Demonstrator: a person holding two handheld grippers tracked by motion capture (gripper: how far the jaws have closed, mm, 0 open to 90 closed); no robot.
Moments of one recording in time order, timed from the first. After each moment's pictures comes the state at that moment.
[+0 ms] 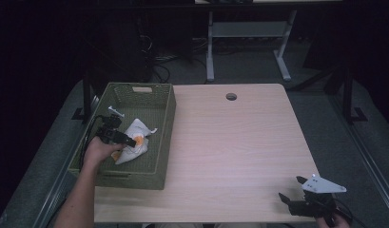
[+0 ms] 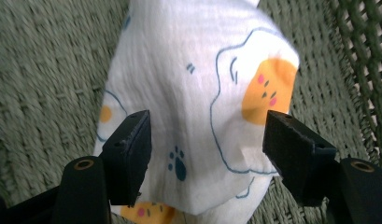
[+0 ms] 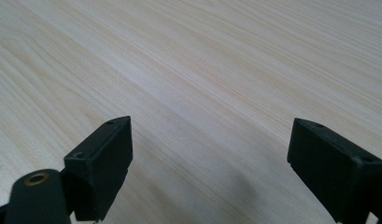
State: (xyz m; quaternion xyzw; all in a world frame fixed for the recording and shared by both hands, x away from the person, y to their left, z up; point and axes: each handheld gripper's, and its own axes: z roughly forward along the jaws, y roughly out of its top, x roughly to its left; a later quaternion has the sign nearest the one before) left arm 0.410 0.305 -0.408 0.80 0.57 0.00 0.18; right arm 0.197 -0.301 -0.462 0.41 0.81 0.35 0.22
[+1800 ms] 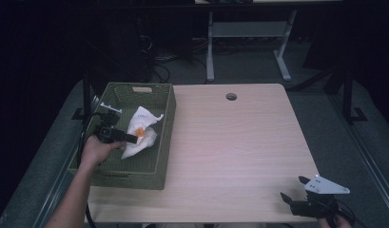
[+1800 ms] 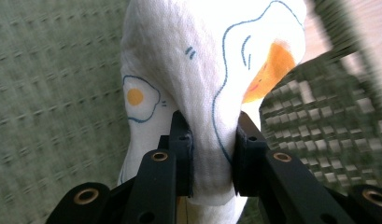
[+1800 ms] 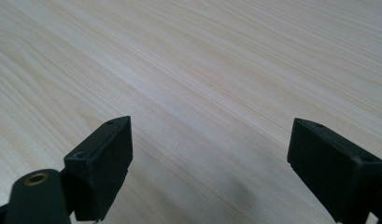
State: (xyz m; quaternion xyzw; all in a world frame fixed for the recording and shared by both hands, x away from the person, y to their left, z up) left arm 0.385 0.297 -0.366 0.79 0.53 -0.01 0.31; right arm 0.195 -0.305 -0.461 0.41 0.80 0.36 0.23
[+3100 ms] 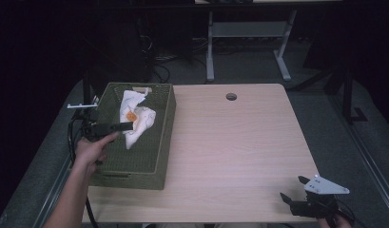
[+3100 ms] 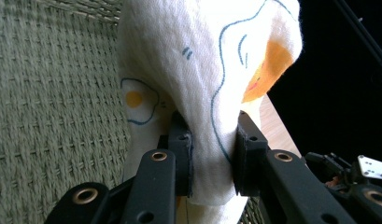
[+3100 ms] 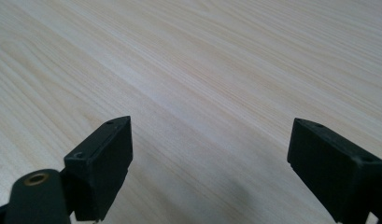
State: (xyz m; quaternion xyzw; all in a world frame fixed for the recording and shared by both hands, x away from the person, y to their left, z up) left arm 0.370 0.326 -0.353 0.66 0.53 -0.07 0.52; right arm 0.194 -0.304 -0.460 0.41 0.81 0.35 0.23
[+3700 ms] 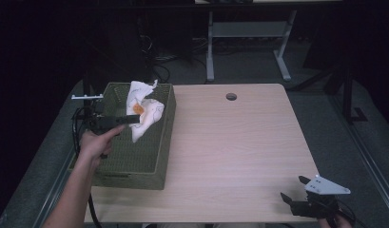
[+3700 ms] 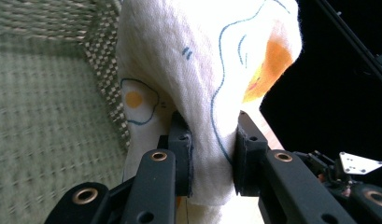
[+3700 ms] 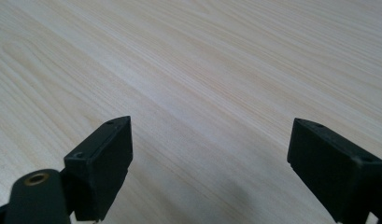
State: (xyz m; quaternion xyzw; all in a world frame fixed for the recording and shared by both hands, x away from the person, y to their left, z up) left arm 0.374 0.297 -0.323 0.68 0.49 -0.07 0.54; right arm 0.194 -0.305 -0.459 0.41 0.81 0.36 0.23
